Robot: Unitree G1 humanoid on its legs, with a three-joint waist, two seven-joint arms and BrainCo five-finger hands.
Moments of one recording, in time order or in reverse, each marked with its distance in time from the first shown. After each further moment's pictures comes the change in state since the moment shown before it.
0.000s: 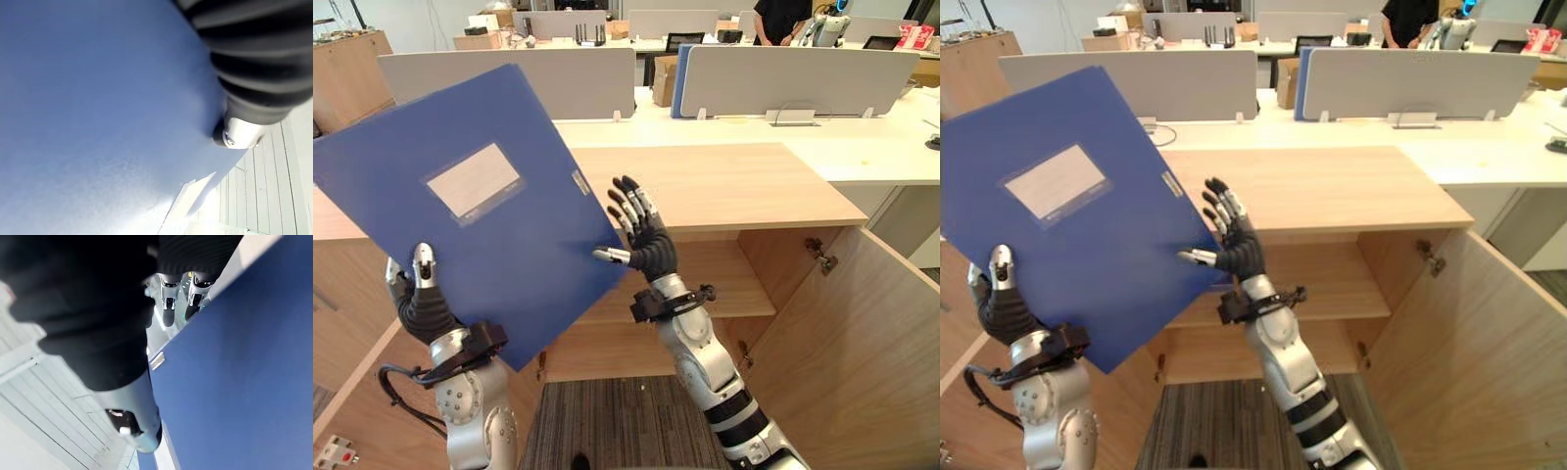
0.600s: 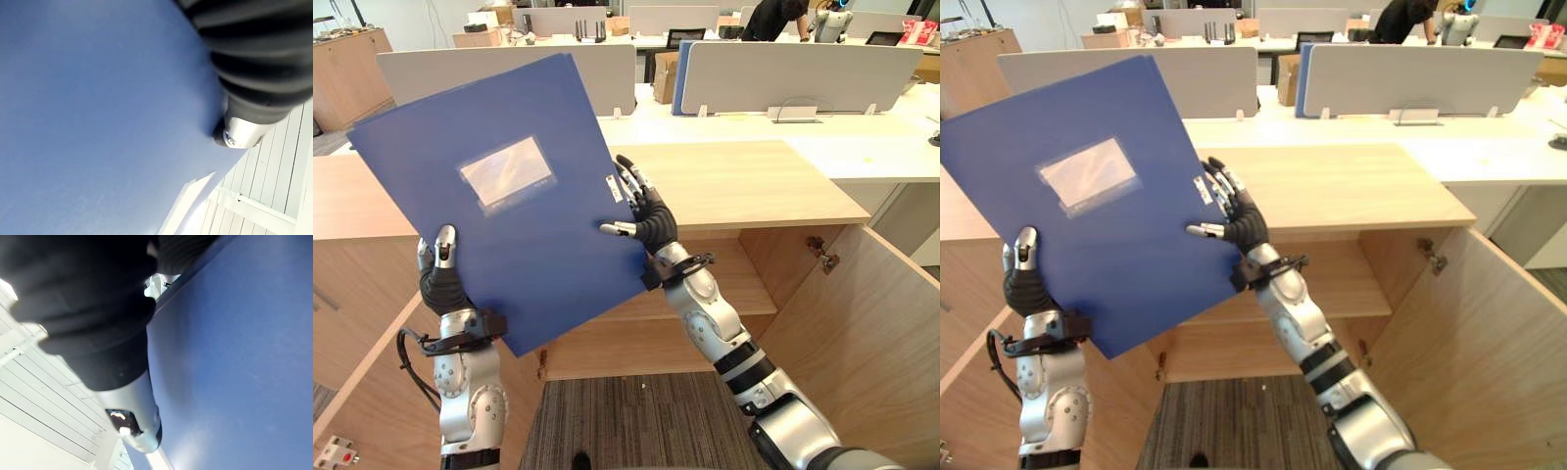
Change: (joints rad) left arm -0.120 0.156 -0.007 0.144 -0.212 -0.002 -0.212; right arm -0.277 -0.158 0.042 0.207 0.202 0.003 0.118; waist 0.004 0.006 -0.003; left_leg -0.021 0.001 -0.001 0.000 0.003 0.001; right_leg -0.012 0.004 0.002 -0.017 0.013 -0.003
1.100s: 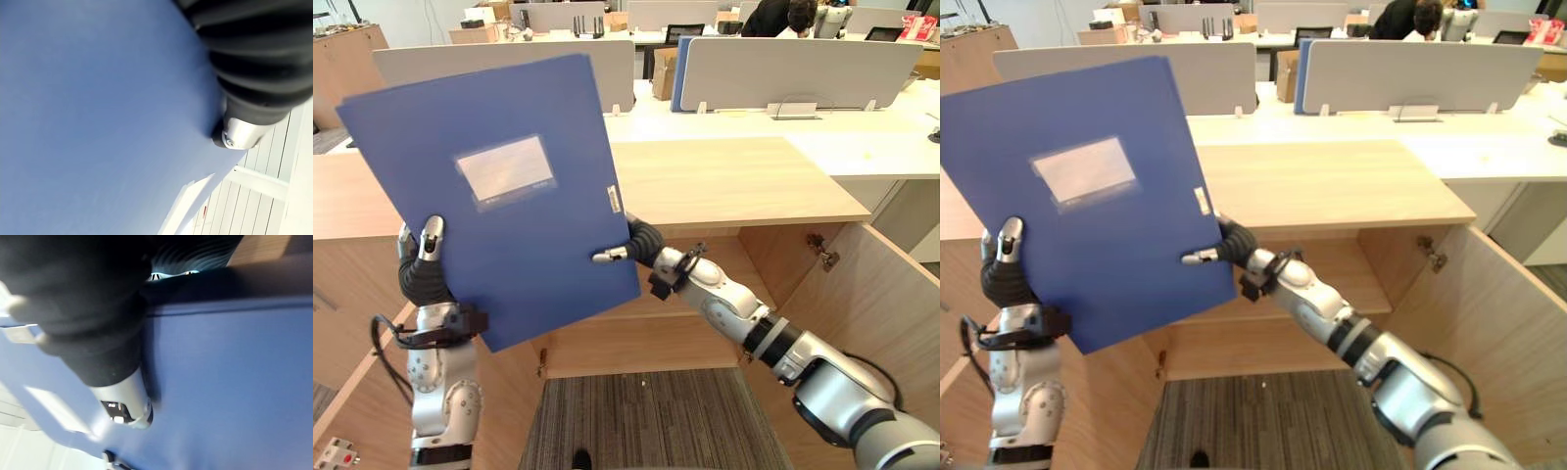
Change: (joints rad) left arm -0.010 0.197 -0.001 0.018 -0.049 -0.046 -0.059; right arm -0.171 -0.307 0.403 0.070 0.329 0.105 0.171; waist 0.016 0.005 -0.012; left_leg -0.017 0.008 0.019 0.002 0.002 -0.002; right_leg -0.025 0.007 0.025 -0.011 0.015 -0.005
